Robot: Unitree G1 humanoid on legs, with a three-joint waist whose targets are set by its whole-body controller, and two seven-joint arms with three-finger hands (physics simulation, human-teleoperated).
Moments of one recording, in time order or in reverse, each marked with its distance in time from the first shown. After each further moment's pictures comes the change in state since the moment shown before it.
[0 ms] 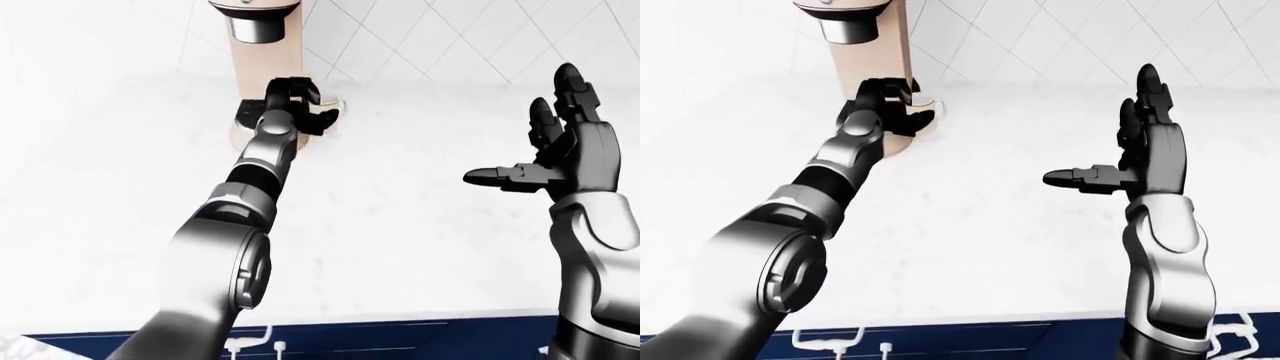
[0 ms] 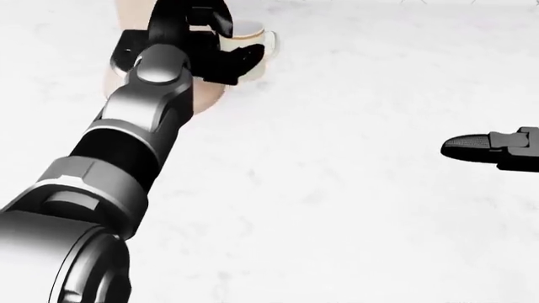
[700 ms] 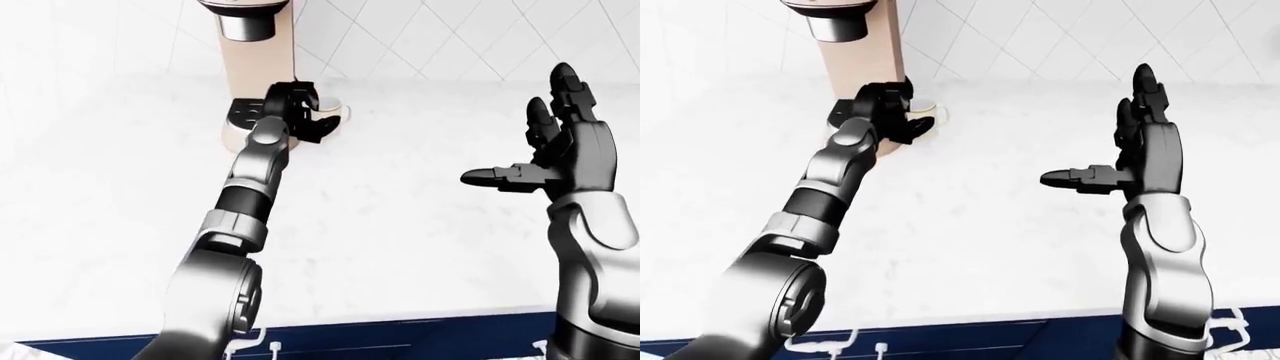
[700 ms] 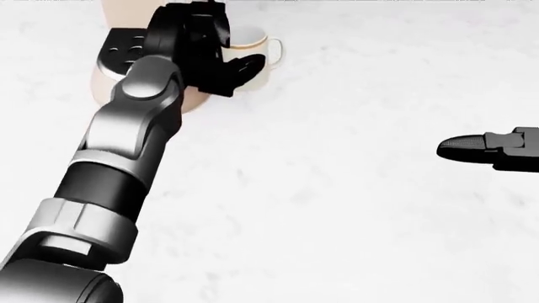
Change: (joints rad) left arm 0.214 0.016 -0.116 -0.417 -0.111 0.156 -0.128; right arm -0.003 0.006 0.009 -0.010 -0.014 0.011 0.006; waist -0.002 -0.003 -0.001
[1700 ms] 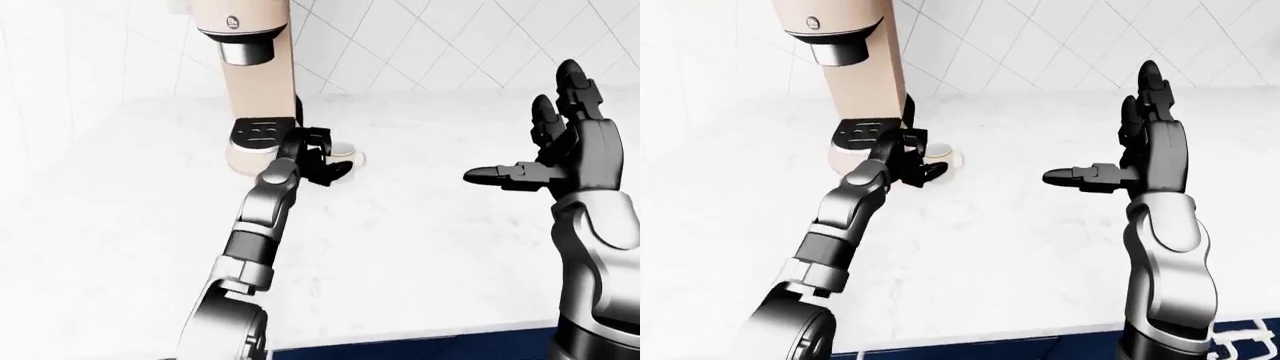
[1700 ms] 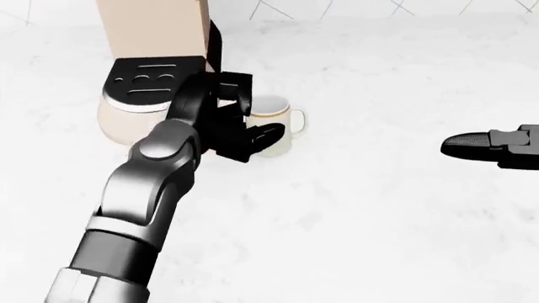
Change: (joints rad) left arm 0.272 -0.071 -0.051 -0.314 0.000 0.184 -0.122; right arm -0.004 -0.005 -0.008 -0.011 -0.006 0.010 -0.002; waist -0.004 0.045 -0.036
